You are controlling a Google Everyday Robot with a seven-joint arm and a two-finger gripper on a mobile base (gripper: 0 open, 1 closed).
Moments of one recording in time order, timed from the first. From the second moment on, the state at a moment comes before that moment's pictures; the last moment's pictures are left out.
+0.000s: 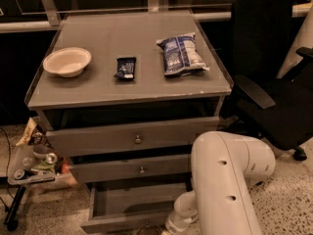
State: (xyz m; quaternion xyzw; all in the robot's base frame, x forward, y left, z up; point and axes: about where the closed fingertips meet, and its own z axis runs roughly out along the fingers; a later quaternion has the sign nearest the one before) arm 0.397 -0.062 0.168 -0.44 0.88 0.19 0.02
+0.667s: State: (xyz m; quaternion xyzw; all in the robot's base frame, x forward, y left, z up) arm 0.404 -0.063 0.167 -0.44 0.88 0.18 0.02
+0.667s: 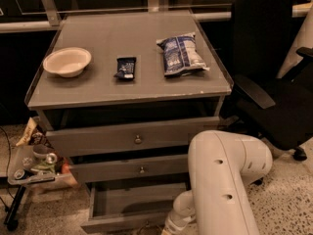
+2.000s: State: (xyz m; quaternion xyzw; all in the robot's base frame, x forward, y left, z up) arm 0.459 -0.079 0.155 -0.42 0.89 0.14 0.07
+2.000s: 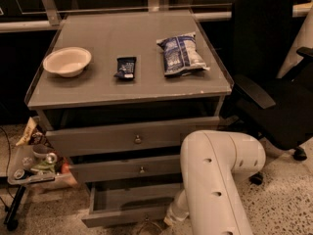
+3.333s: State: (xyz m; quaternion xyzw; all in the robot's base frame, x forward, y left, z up) arm 0.520 -0.073 0.157 -0.44 0.88 0.10 0.11
